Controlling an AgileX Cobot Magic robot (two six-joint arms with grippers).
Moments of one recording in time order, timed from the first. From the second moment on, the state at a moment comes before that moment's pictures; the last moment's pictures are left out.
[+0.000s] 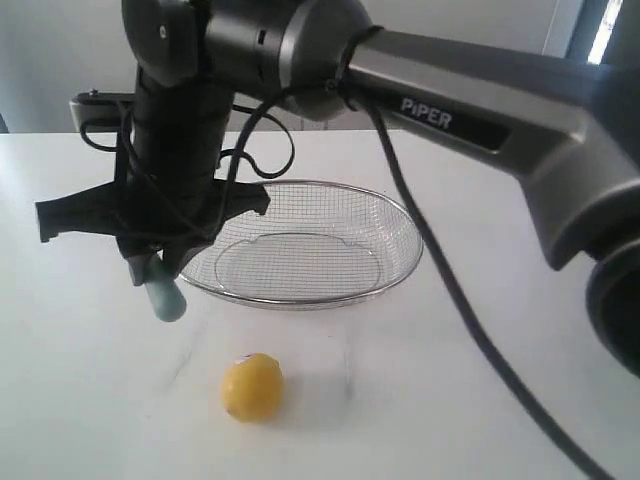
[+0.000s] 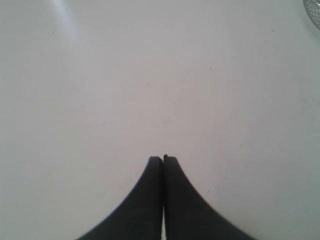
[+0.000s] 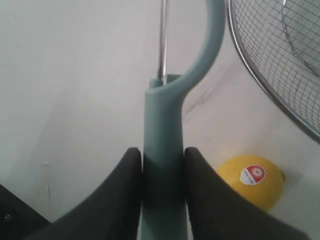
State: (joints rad) left arm 0.08 0.00 0.02 -0.09 0.51 0.19; right arm 0.88 2.10 -2.02 0.19 1.22 0.35
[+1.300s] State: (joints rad) left arm 0.08 0.00 0.02 -0.09 0.51 0.19; right arm 0.53 1.72 -1.41 0.18 1.02 0.32
